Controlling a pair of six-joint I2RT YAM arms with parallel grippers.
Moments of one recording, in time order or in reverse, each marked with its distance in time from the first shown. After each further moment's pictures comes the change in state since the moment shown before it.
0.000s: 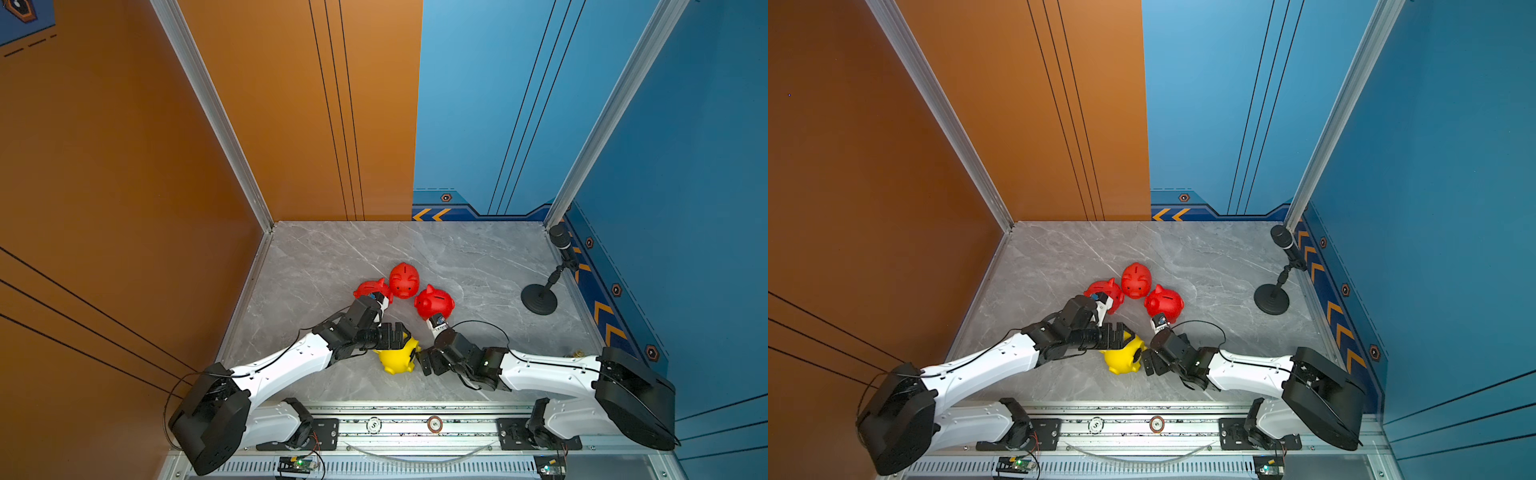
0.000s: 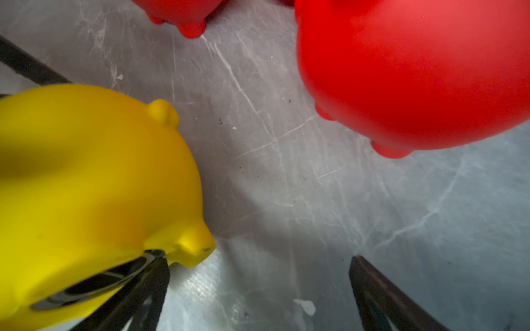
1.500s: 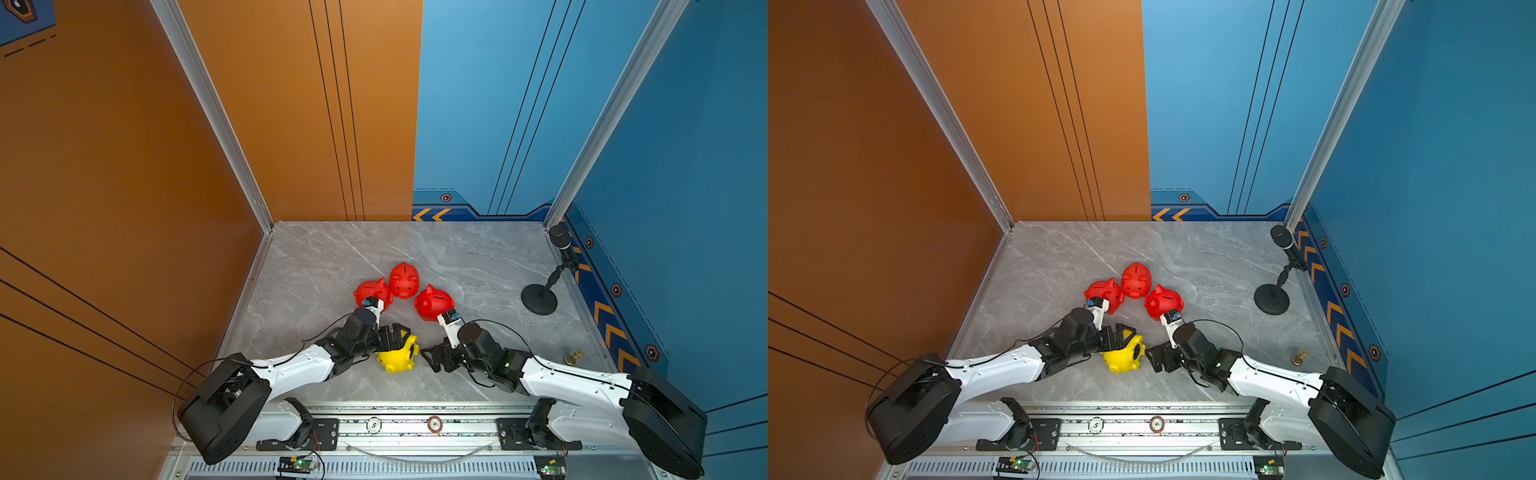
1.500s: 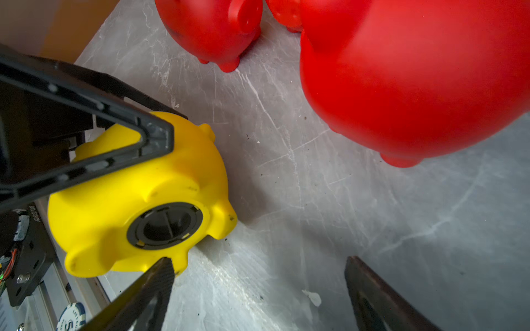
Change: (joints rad) left arm 0.018 0.060 -0.224 0.457 -0.043 -0.097; right arm -0.122 -0.167 -0.130 0.129 -0.245 -0.026
